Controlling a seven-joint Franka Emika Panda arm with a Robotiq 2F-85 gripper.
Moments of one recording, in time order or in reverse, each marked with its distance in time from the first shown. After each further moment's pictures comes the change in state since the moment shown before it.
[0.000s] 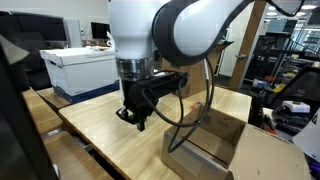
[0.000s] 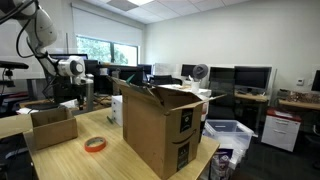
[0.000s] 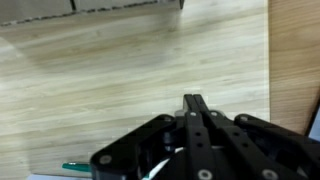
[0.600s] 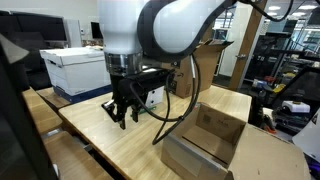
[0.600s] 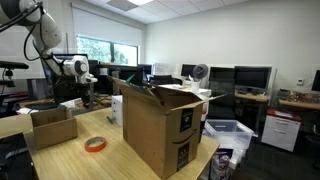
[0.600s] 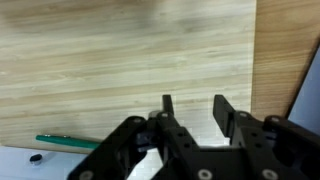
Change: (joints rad) arm -0.004 0.058 -0.010 0.107 0.000 0.000 -0.099
